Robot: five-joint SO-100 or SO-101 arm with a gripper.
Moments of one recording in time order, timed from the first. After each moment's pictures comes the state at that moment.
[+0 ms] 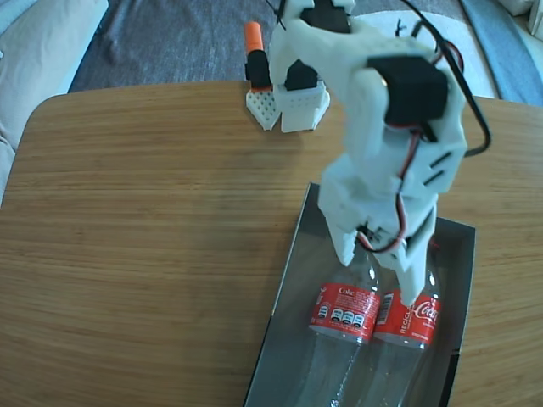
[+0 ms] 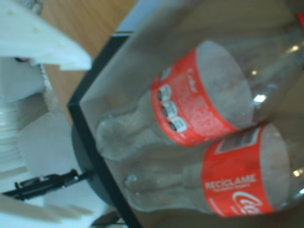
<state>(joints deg) -12.7 74.5 47.6 94.4 -40.1</state>
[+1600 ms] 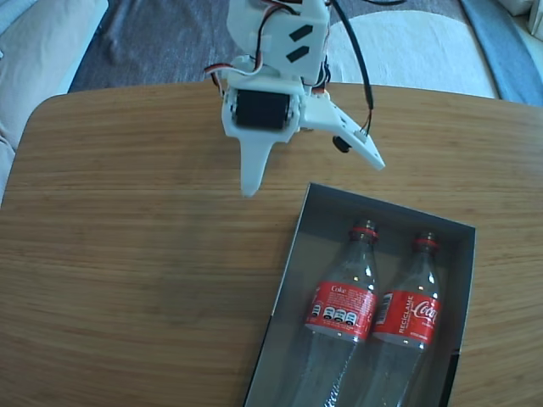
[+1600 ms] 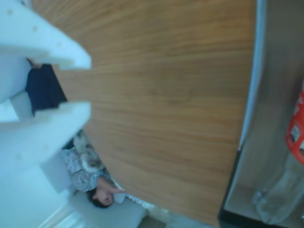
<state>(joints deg) 8.5 126.1 102.6 76.6 -13.3</state>
